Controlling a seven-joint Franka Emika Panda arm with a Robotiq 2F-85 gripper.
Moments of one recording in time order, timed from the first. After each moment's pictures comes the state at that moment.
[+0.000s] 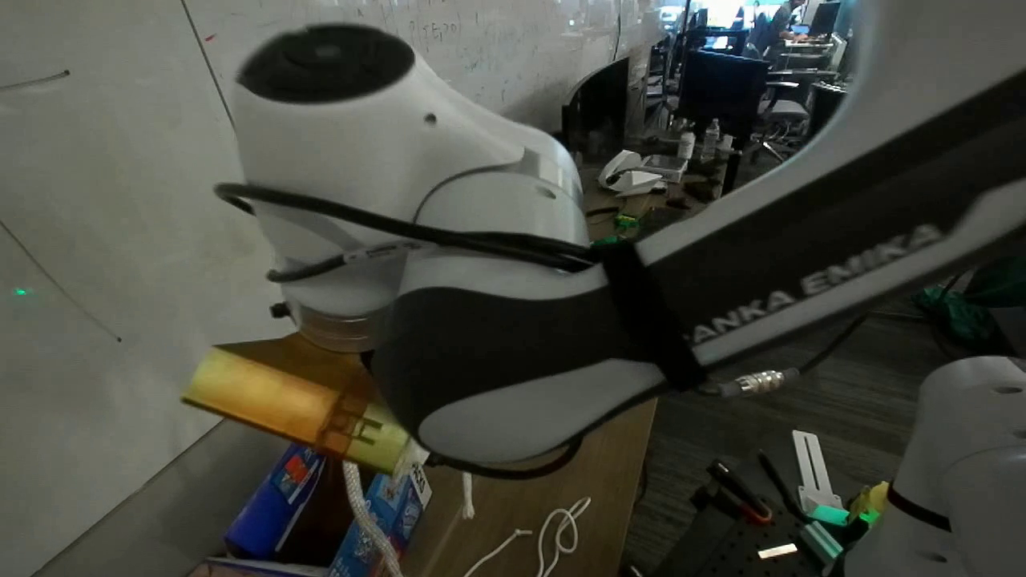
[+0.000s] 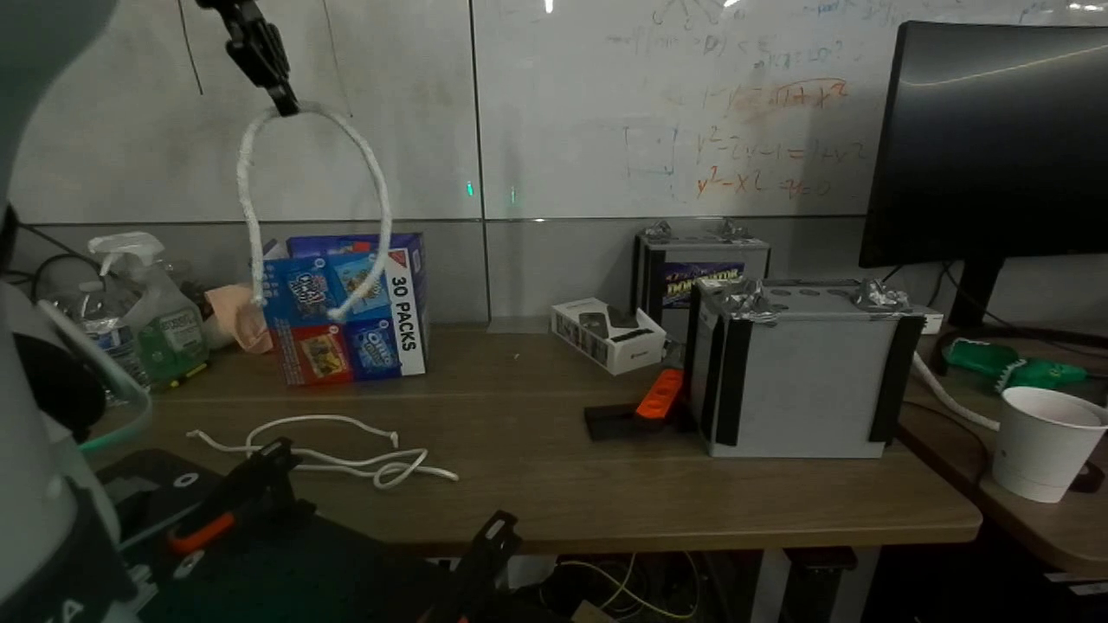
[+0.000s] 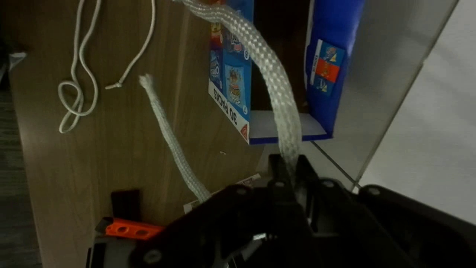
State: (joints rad) arm 0.44 -0.22 0.30 -2.27 -0.30 2.36 1.83
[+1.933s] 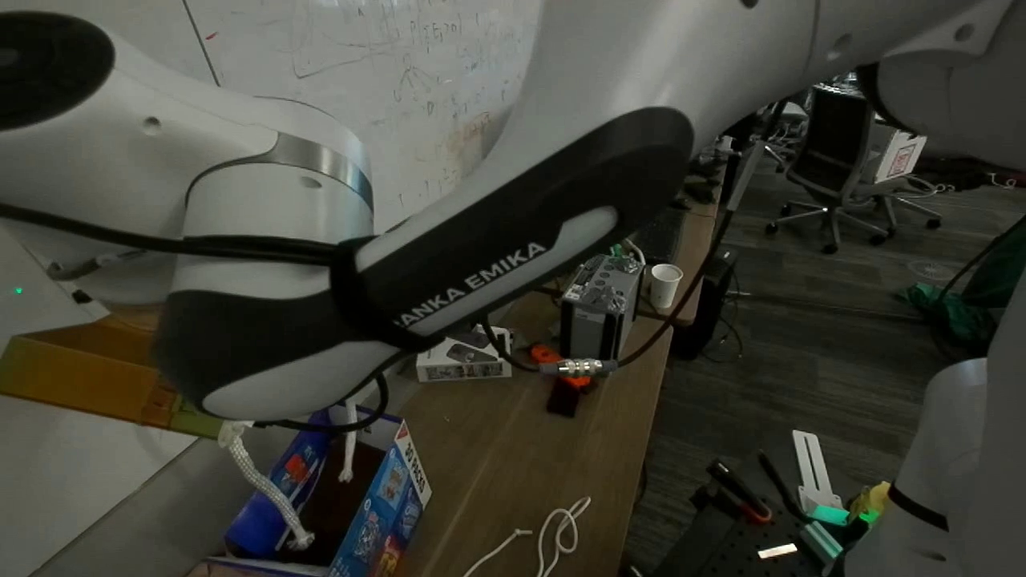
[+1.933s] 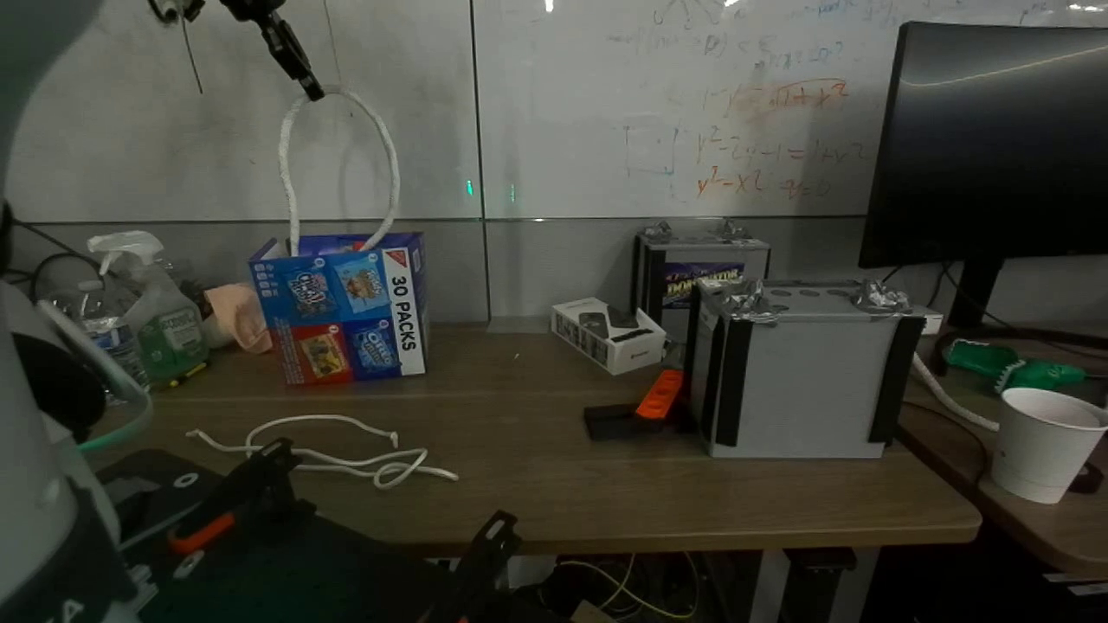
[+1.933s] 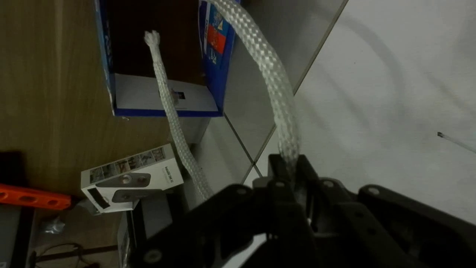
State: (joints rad) arm 0.40 0.19 0.39 -1.79 -0.67 2.30 1.92
